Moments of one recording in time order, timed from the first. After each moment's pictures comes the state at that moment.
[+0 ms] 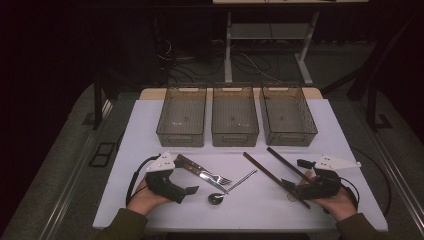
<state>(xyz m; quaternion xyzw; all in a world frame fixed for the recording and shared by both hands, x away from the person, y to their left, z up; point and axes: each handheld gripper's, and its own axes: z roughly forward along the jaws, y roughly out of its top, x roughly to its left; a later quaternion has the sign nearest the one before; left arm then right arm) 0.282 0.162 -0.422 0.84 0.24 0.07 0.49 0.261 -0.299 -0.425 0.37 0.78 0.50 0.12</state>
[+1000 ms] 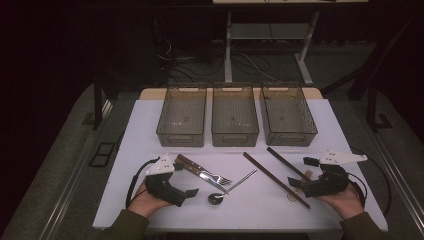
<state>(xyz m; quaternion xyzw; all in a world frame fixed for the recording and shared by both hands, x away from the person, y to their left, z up) 0.274 0.163 -0.424 0.83 0.25 0.07 0.49 0.264 -0.310 -0.407 0.37 0.80 0.46 0.12</state>
